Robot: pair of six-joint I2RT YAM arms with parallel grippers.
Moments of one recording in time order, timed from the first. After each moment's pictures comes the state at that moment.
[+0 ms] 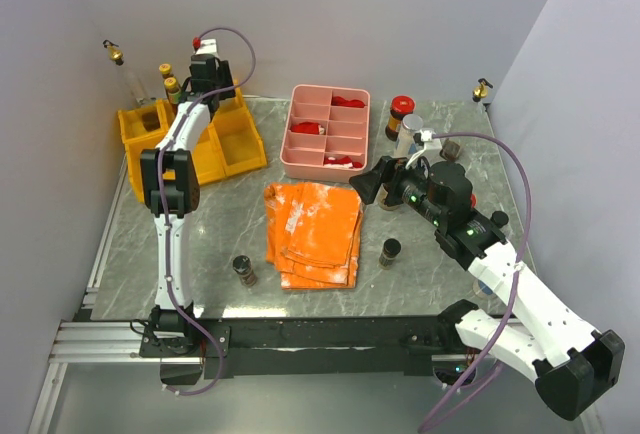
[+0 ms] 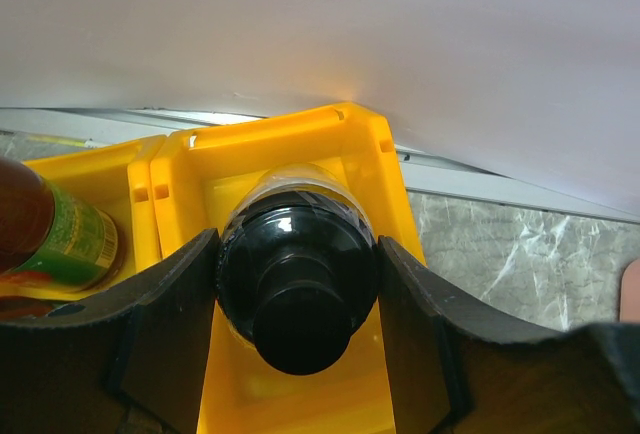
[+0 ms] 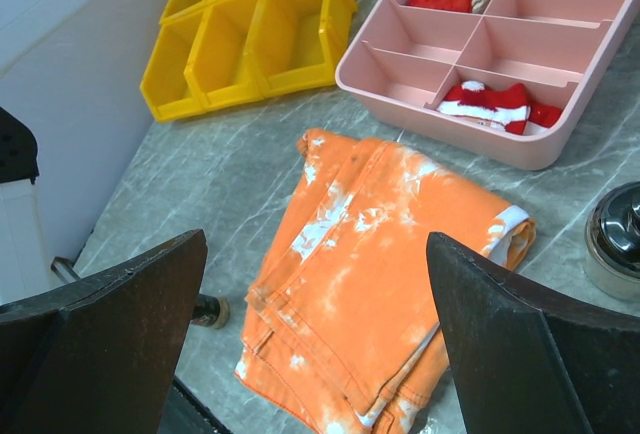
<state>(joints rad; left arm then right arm) -0.05 2.47 2.26 -0.18 -0.13 -0.15 0.51 0.90 0.82 -0.13 -0.11 0.50</state>
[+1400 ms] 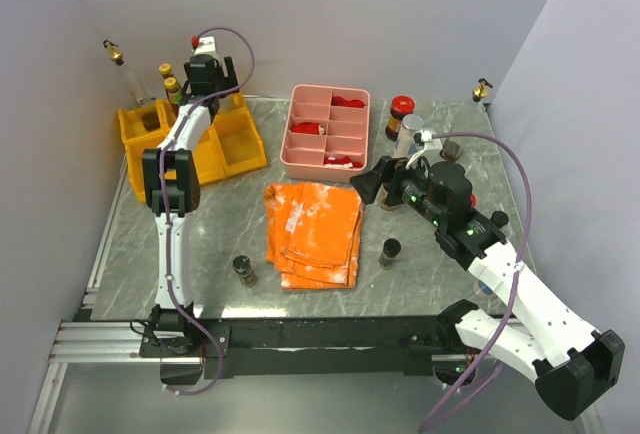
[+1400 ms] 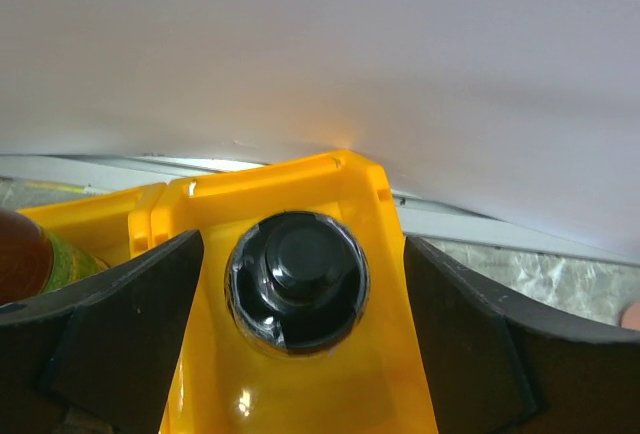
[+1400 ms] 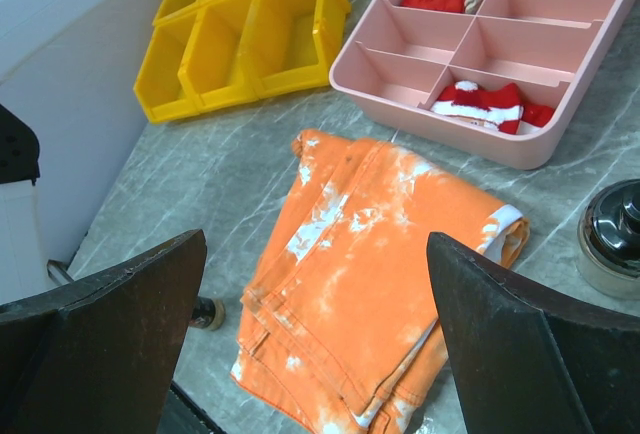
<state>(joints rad) -0.04 2.52 2.27 -0.05 -0.12 -0.15 0.51 0.90 0.82 -0.13 -0.10 0.49</state>
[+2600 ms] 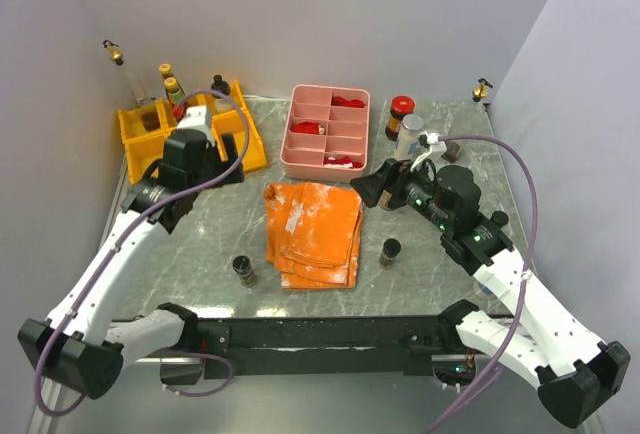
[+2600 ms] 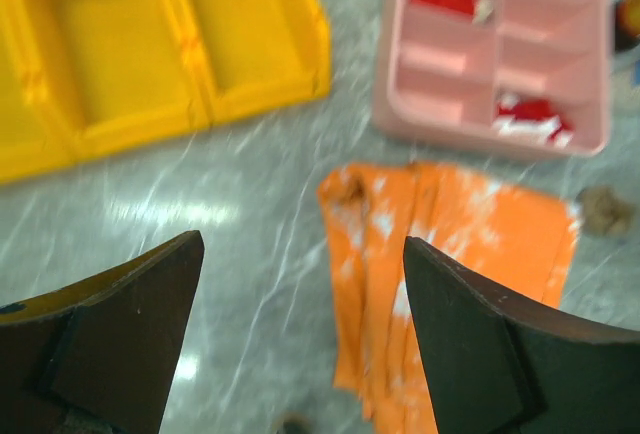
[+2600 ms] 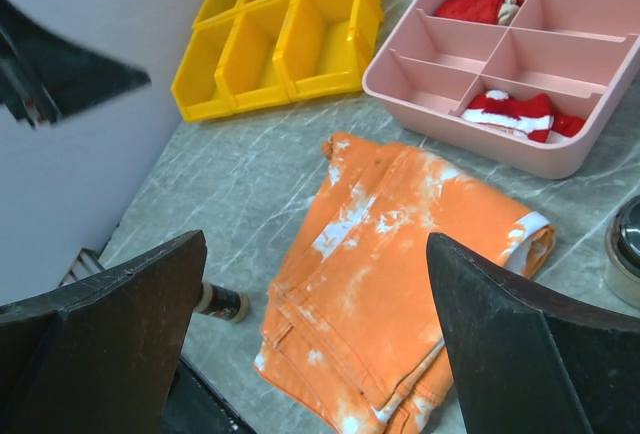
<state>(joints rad) -0.37 1.11 1.17 -0.56 -0.22 -0.38 0.51 0.85 0.82 -0.14 -0.15 0.50</state>
